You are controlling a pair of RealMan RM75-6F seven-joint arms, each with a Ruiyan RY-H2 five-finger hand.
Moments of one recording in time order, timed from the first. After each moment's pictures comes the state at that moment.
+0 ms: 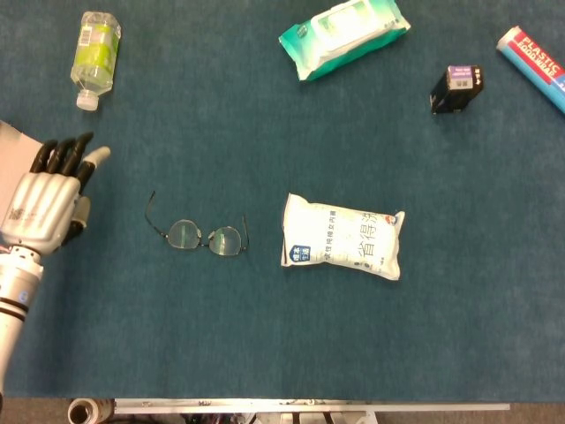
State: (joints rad) left arm -0.35 -1.26 -0.03 -1.61 1.32 1.15 0.22; right arm 0.00 -1.03 0.13 -1.66 -1.46 1.59 0.06
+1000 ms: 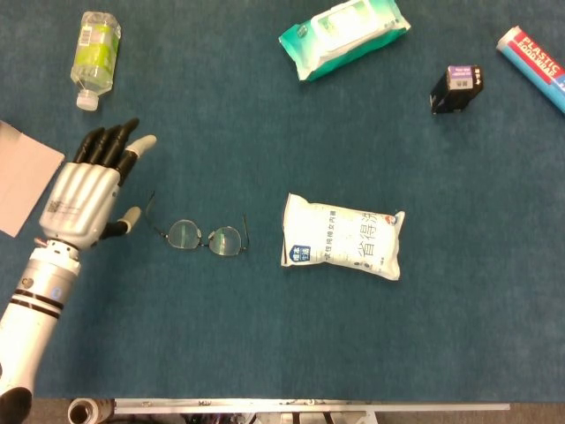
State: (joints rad) left arm -0.38 -1.31 -0.06 -1.71 1.36 1.17 0.19; right arm 0.00 -1.02 0.13 -1.66 -1.46 1.59 0.07
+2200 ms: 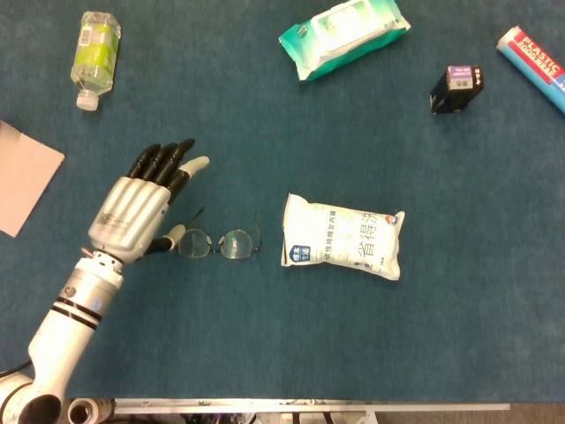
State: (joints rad) left arm -0.42 -1.39 -0.04 -1.75 1.39 1.15 0.24; right arm -0.01 -1.01 0.13 -1.66 -1.47 1.62 0.10
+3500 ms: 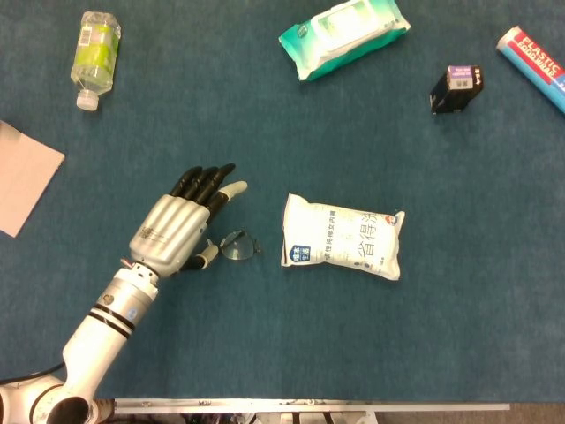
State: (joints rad) left arm -0.45 -1.51 -0.01 -1.71 1.38 1.10 0.28; right arm -0.03 -1.00 0.14 -1.67 -1.48 1.65 0.12
